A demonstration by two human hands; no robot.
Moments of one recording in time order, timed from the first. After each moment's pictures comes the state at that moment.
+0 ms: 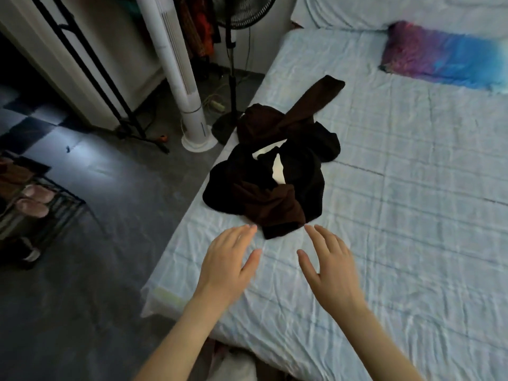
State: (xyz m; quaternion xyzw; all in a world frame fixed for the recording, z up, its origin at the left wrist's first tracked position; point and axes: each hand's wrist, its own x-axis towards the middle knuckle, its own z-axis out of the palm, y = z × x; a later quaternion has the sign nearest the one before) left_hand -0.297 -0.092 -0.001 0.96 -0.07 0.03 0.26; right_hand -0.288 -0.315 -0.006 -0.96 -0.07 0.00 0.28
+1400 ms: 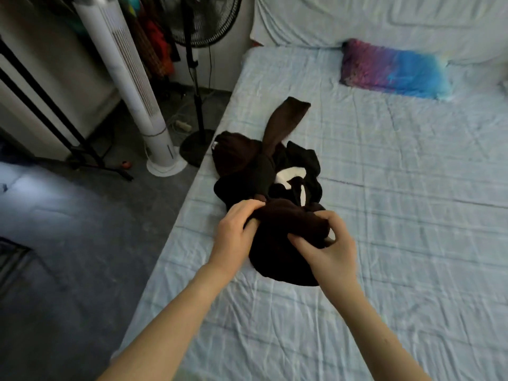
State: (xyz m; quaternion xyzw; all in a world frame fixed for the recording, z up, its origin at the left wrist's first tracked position) left_hand -0.143 -0.085 -0.013 0.84 -0.12 0.11 0.51; right_hand -0.197 -0.260 0.027 -0.79 0.09 -0.09 0.59
